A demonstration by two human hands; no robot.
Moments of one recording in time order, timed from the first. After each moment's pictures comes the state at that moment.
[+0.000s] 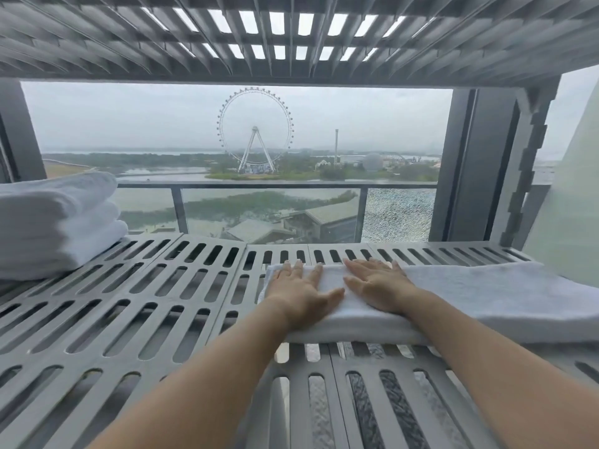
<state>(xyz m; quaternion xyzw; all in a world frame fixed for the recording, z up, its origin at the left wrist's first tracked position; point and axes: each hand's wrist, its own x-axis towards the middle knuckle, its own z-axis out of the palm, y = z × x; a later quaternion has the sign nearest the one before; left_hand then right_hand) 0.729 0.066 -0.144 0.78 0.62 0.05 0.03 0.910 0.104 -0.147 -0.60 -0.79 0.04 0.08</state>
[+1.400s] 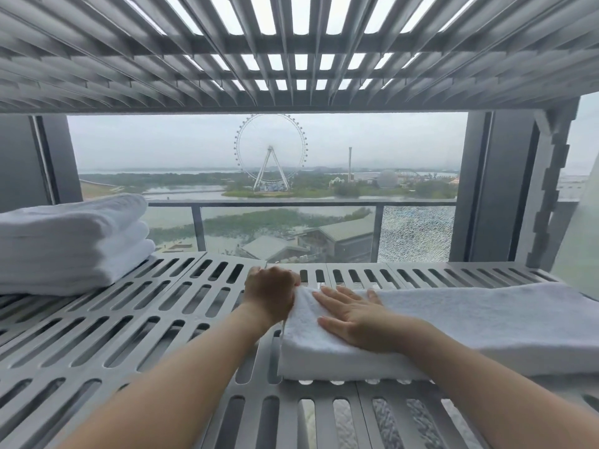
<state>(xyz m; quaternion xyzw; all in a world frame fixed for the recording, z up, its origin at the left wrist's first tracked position) 0.665 0.080 -0.128 0.74 0.61 0.20 -0.20 0.853 0.074 -0.143 -0.47 -0.88 0.06 0.03</state>
